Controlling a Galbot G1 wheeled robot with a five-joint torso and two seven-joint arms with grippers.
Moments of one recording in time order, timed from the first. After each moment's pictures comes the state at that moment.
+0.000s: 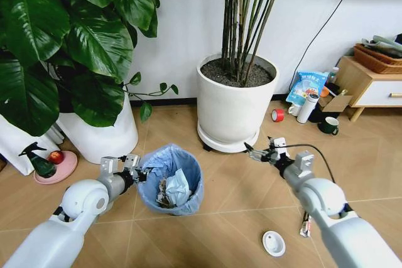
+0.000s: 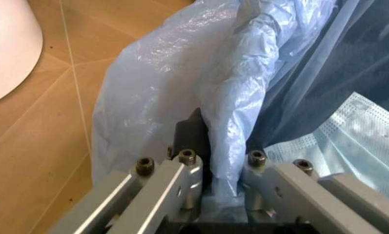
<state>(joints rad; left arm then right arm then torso) 1.14 -0.91 -0.35 -1.91 -0.80 0.72 -0.03 -1.25 0.96 0.50 1.83 0.47 -0.30 -0.24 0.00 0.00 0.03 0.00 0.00</state>
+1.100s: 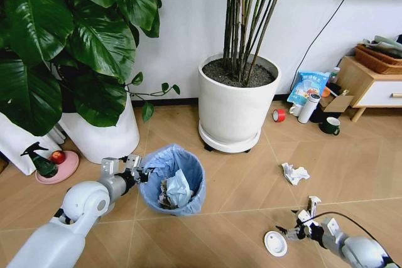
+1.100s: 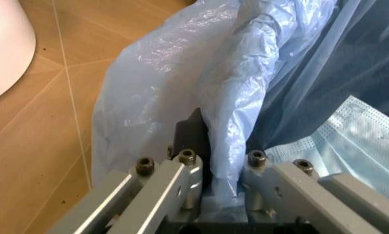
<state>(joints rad) 1.16 -0.92 -0.35 -1.93 -0.79 0.72 -0.03 -1.40 0.97 0.53 1.30 0.11 -0.03 -0.63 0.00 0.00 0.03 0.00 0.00</state>
